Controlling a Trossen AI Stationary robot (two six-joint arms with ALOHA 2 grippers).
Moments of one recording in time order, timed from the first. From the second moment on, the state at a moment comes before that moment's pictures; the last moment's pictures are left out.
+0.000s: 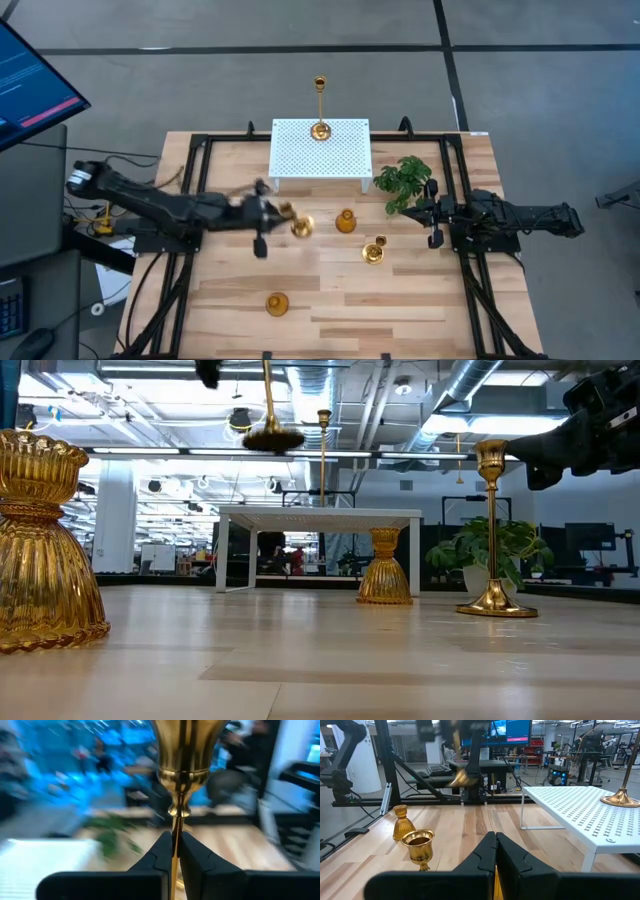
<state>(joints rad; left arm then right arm) -0.27 0.84 0.63 0.38 -0.37 0.12 0.01 0.01 0.02 -0.02 0.05 0.00</state>
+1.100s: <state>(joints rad) 0.53 1.16 0.97 0.30 -0.22 0.03 0.01 0.01 0.02 -0.02 0.05 -0.01</state>
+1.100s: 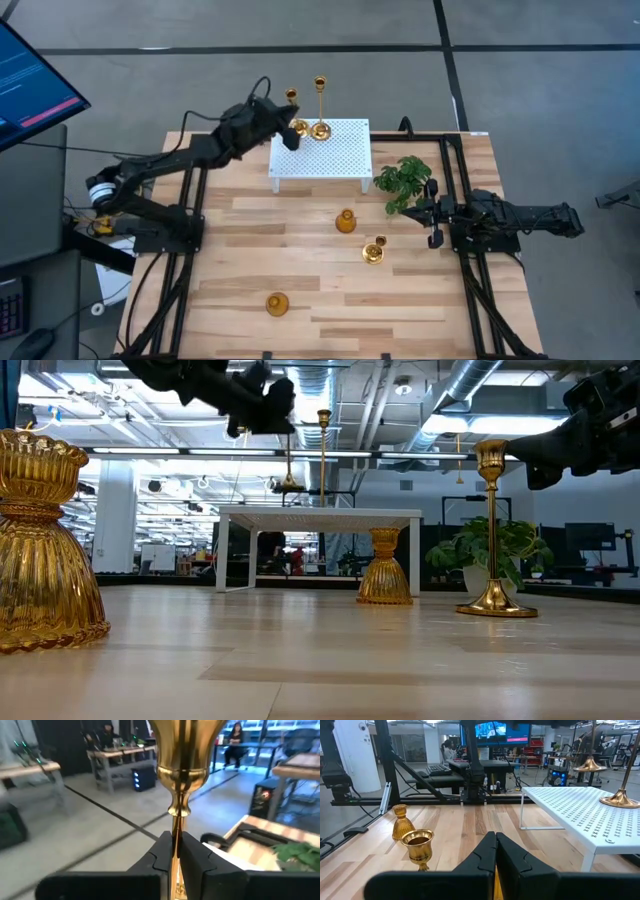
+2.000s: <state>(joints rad) 0.52 1.22 0.97 0.19 -0.19 -0.03 -0.04 0.01 0.02 -0.02 0.05 -0.01</state>
